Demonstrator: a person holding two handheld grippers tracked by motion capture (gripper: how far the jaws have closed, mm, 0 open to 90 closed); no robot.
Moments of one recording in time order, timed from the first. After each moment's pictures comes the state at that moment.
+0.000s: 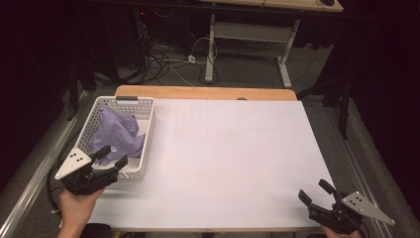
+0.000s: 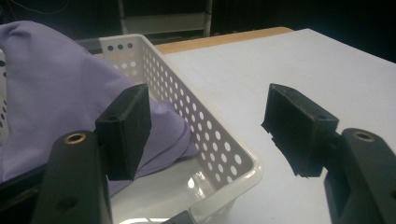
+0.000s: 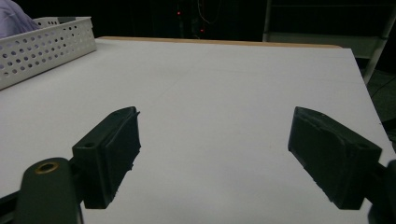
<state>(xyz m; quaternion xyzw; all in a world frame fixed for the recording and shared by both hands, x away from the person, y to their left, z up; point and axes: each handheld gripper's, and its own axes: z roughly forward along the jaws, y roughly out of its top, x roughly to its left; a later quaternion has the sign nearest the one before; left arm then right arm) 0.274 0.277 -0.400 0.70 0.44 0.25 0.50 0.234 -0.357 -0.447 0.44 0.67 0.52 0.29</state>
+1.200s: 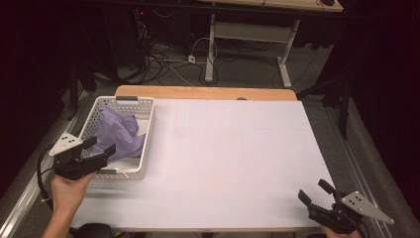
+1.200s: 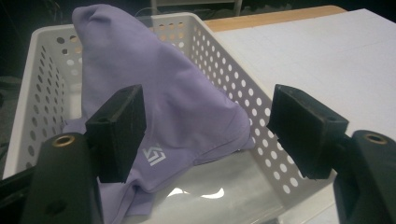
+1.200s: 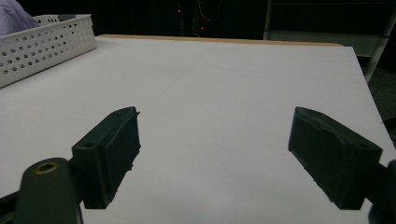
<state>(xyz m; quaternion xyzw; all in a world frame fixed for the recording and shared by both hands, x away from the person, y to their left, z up) 0.306 0.307 -0.390 0.70 0.50 0.25 0.44 0.235 -0.357 -0.447 0.44 0.67 0.52 0.29</state>
